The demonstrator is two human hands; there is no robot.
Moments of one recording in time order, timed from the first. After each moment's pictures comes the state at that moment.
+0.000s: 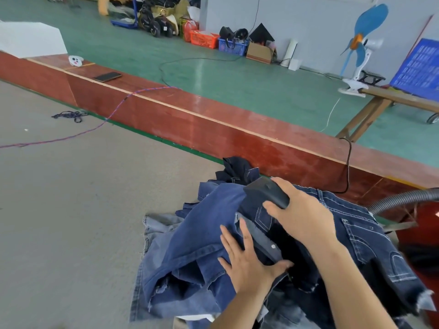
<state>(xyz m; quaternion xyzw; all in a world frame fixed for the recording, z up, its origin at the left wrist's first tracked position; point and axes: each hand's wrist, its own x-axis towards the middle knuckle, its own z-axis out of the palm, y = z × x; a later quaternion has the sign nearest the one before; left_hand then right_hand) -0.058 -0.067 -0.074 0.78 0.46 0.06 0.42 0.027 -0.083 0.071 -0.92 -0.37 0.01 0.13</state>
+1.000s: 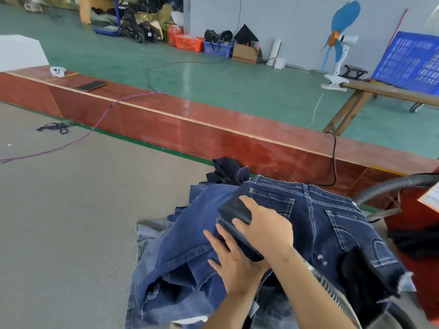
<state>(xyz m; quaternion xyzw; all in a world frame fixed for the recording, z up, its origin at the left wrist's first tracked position) -0.059 -0.073 -0.072 0.75 0.49 0.10 0.44 0.003 -0.076 0.034 -0.91 -0.40 0.03 0.07</state>
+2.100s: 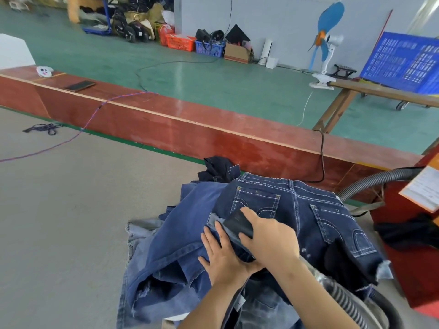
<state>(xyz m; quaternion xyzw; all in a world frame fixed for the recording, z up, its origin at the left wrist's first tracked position) -0.062 -0.067 -0.078 0.79 0.45 0.03 0.41 0.003 -0.119 0.032 -0.91 -0.41 0.01 0.00</state>
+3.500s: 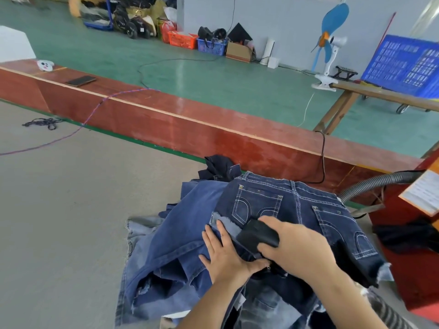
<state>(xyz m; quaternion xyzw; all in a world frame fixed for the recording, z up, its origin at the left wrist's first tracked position) -0.062 -0.066 -0.075 0.80 0.44 0.02 0.40 0.007 -0.156 0.061 -0.91 -0.40 0.06 0.02</state>
